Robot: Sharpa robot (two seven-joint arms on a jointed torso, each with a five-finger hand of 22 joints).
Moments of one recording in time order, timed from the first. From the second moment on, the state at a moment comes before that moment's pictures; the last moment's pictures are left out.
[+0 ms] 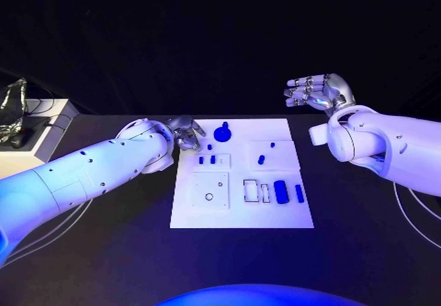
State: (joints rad) left arm 1.18 -0.56 0.07 1.15 -1.26 -0.14 -0.20; left_hand 1.46 -0.05 0.28 -0.16 0.27 0.82 0.11 0.06 0.05 1.25 0.06 0.18 0.07 1.11 -0.01 1.21 0.47 0.15 1.02 0.00 0.76 1.31; right arm 1.31 -0.85 -0.09 1.34 -0.34 -0.57 0.35; right_hand 1.33 -0.03 0.13 -0.15 0.50 1.02 0.18 0.06 0.07 1.12 0.14 0.07 0.06 1.27 0.08 0.07 0.07 0.06 1.04 0.08 0.26 0.10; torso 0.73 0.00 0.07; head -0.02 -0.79
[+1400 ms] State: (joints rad) left arm 1.00 -0.85 0.20 1.44 -0.19 -0.20 0.37; left_hand 1.45 -0.01 -0.04 0.02 0.27 1.05 0.14 0.07 0.06 1.16 0.09 0.15 0.06 1.04 0.03 0.94 0.38 0.13 1.04 0.04 0.44 1.10; right arm 1.23 -0.81 -0.09 1.35 -1.63 -0.36 -0.14; right_hand 1.33 -0.13 0.24 -0.10 0.32 1.10 0.14 0.07 0.07 1.18 0.08 0.06 0.06 1.43 -0.02 1.01 0.57 0.15 1.17 -0.03 0.85 0.65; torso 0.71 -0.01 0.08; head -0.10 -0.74
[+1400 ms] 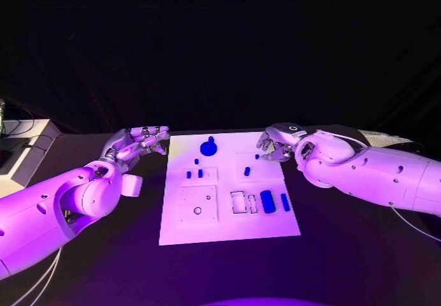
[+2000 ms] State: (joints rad) left arm 1.00 -0.86 0.20 1.45 -0.21 -0.20 0.39; left_hand 1.47 0.01 -0.07 0.02 0.27 1.05 0.14 0.07 0.06 1.15 0.10 0.15 0.06 1.04 0.03 0.94 0.39 0.13 1.04 0.04 0.43 1.11; right arm 1.20 -0.76 -0.10 1.29 -1.68 -0.35 -0.18; right_hand 1.35 -0.14 0.25 -0.06 0.33 1.09 0.14 0.07 0.07 1.15 0.09 0.06 0.06 1.42 -0.01 1.04 0.53 0.15 1.19 -0.02 0.79 0.74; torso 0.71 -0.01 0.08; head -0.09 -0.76
